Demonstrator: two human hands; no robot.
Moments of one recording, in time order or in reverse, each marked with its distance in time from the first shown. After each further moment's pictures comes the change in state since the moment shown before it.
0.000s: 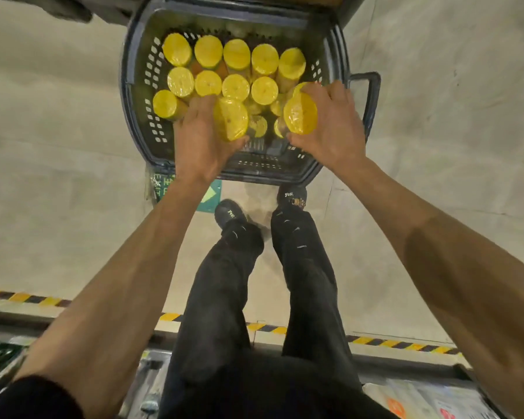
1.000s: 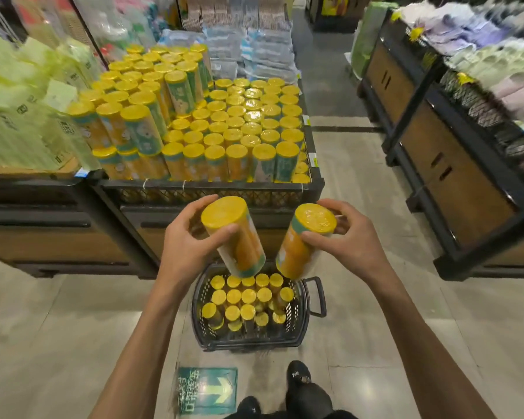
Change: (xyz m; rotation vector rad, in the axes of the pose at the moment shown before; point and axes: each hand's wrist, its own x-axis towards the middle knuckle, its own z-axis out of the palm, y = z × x) left_hand -0.168 0.169 -0.441 -0.864 0.137 0.399; right_hand -0.258 -0.212 -0.364 0.745 0.505 -0.204
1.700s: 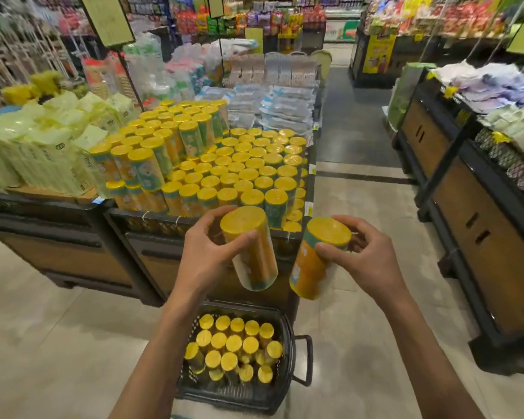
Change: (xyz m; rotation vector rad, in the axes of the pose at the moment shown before) left_hand 0.039 0.062 0.153 0.046 0.168 0.077; right_hand 0.079 0.023 -0.138 0.147 -0.062 -0.130
